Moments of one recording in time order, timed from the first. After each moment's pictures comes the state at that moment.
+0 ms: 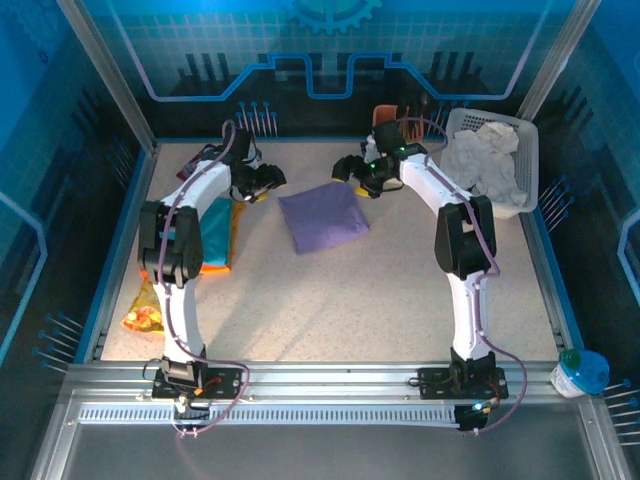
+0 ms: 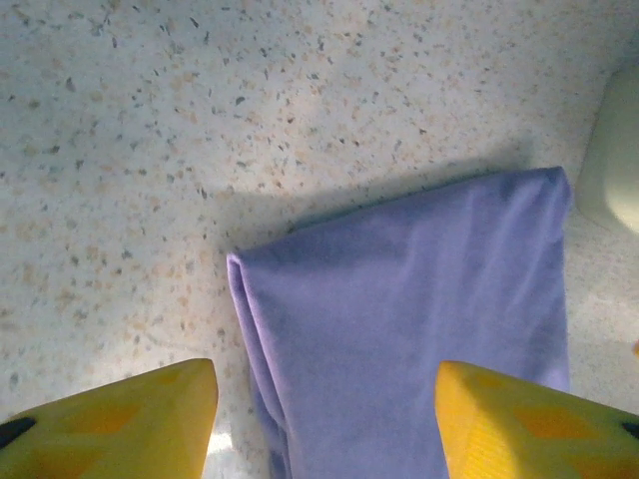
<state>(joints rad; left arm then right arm) -0.11 2.05 1.68 -0.67 0.38 -0.60 0.29 2.20 1.89 -0.69 -0.53 0.60</state>
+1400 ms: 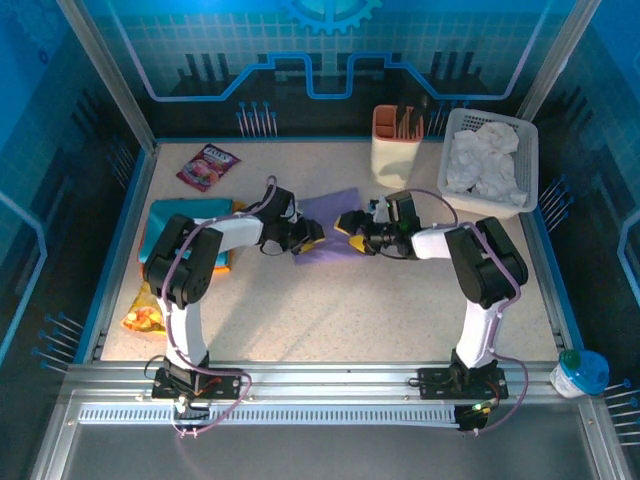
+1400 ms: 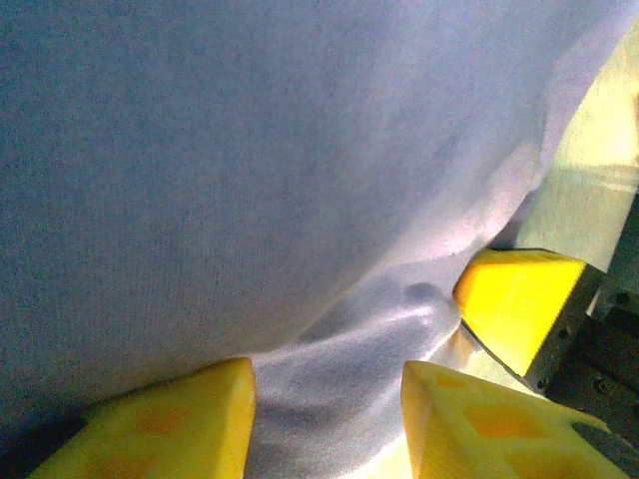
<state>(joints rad) -0.37 1.94 1.10 -0.16 0.56 -0.82 0.34 1.89 0.86 0.35 -0.70 0.97</state>
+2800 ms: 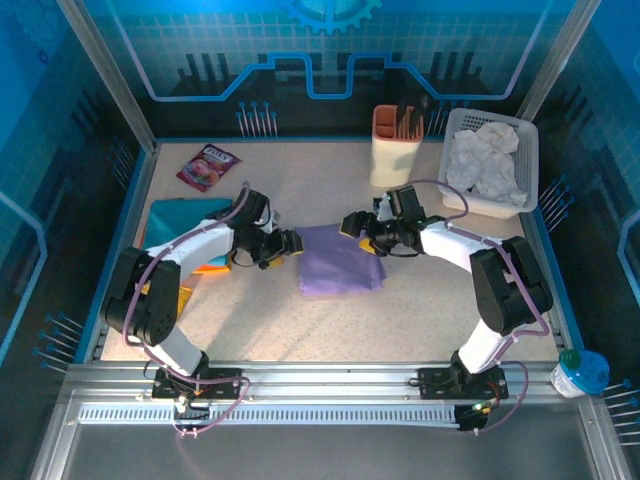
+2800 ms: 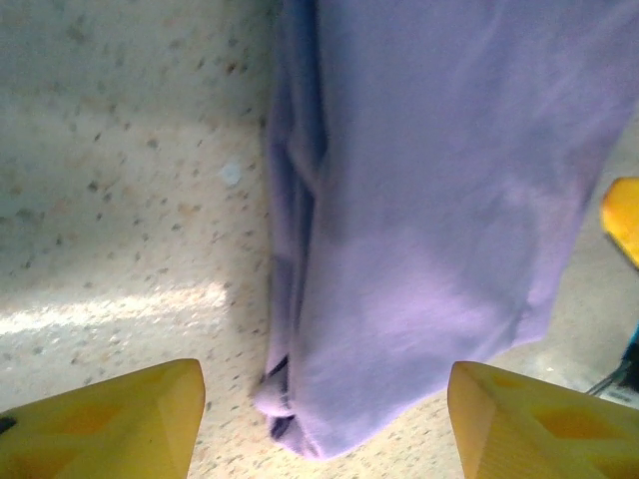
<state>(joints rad) -0.31 1.62 0.99 -0.53 0.49 -0.67 0.35 1.69 0.96 -0.14 -0.58 0.81</state>
